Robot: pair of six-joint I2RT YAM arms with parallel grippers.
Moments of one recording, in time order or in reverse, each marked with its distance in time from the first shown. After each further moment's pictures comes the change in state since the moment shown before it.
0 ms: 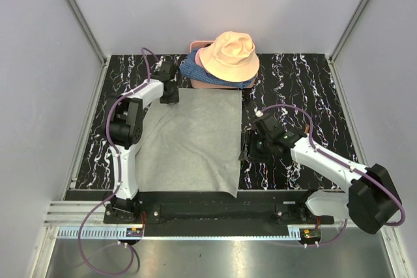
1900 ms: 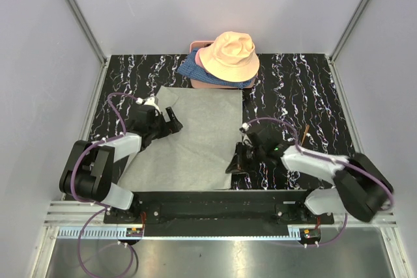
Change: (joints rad) left arm 0.019 -0.676 -1.012 0.648 0.273 -0.260; right arm 0.089 0.169 -0.197 0.484 -0.310 0.140
